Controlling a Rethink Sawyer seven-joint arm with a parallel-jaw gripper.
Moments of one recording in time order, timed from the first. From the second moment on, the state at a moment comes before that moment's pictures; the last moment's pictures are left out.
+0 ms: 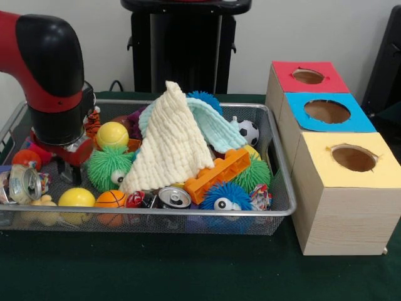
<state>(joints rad) -0.66 -0.32 0.12 1.33 -0.40 0.72 1.99</state>
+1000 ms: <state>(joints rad) -0.62 -0.43 0.12 1.41 -0.39 0.79 1.99</state>
